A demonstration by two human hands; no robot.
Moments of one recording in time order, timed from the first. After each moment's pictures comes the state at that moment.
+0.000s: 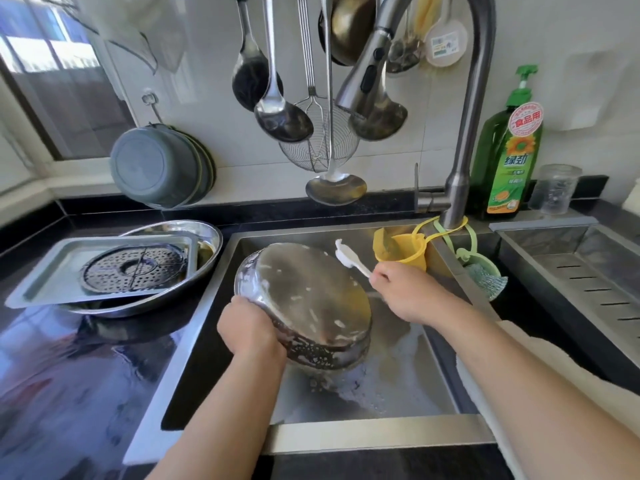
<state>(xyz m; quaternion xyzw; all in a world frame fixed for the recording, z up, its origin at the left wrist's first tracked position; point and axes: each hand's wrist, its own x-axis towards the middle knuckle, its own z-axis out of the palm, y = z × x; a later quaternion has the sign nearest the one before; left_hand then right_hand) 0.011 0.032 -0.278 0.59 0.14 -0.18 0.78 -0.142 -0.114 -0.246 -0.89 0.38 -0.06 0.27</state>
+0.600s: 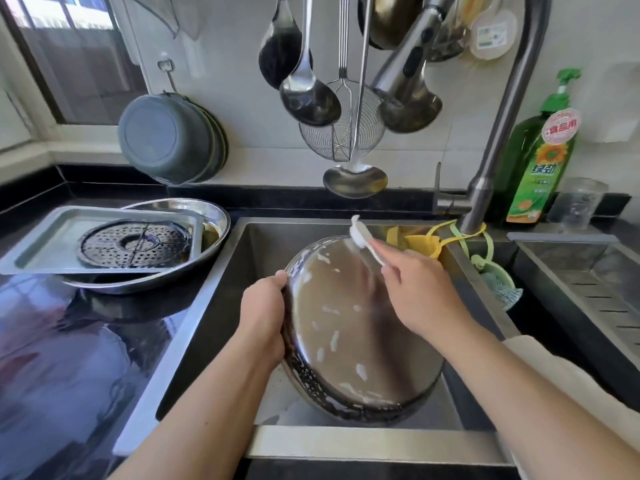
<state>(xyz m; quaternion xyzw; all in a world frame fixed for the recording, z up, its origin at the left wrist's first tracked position) 0.019 0.036 -0.286 0.61 -0.01 -0.34 0.72 -0.134 -0.100 -0.261 -0.90 0.28 -0.27 0.19</state>
